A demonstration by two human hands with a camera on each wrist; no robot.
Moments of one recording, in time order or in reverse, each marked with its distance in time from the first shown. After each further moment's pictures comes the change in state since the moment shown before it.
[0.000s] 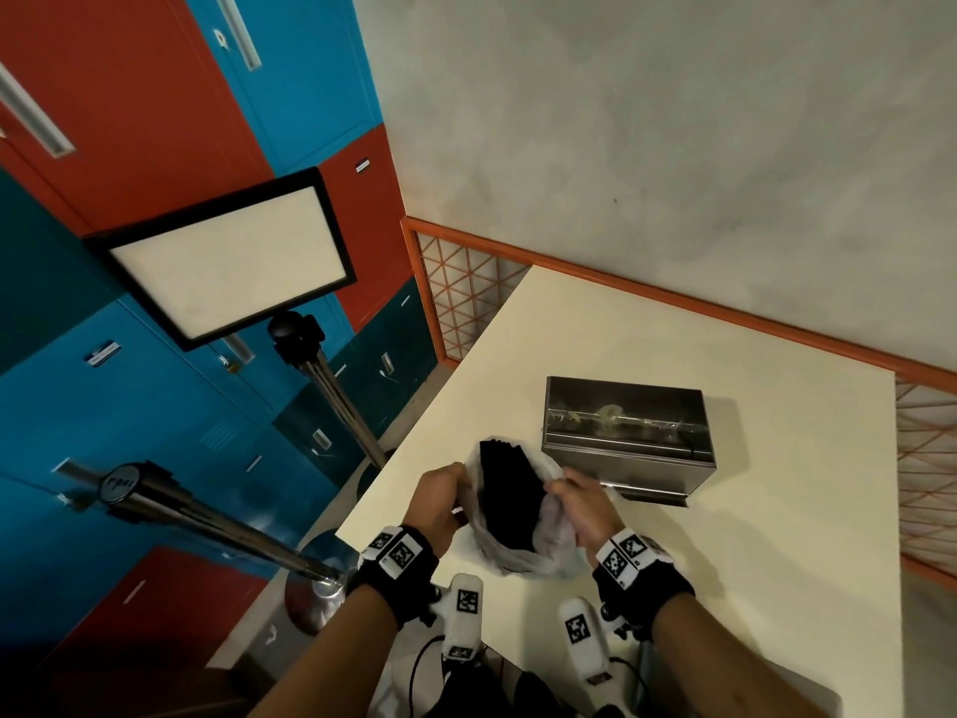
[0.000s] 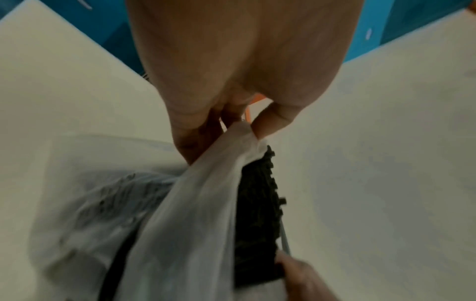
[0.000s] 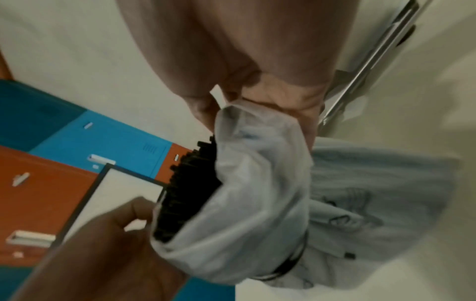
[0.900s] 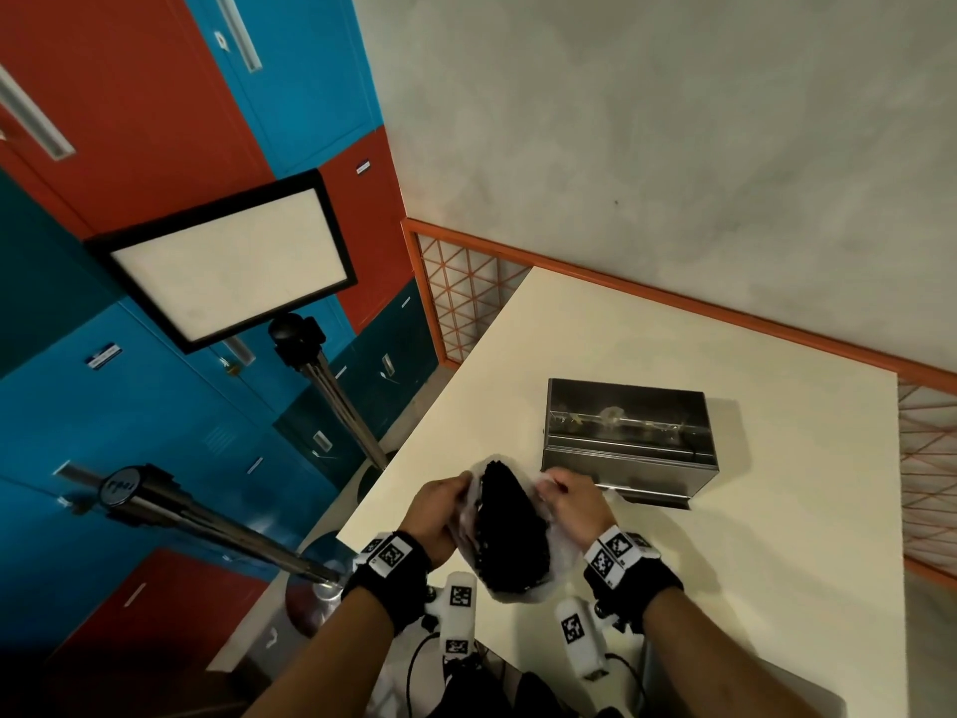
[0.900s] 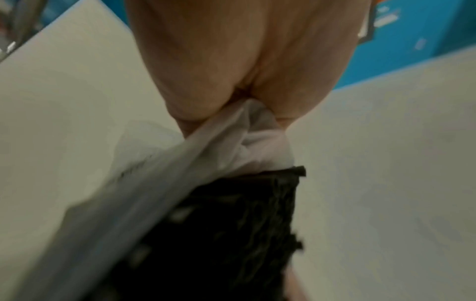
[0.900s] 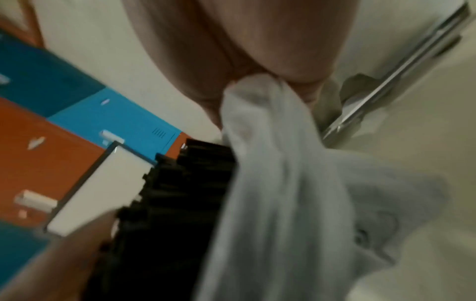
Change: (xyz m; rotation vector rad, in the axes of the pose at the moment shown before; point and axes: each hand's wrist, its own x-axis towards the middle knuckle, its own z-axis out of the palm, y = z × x) left_hand 0.011 -0.012 -0.012 -0.090 -0.096 -0.083; right_hand 0.004 -0.005 0.009 -0.339 -0.007 -0.294
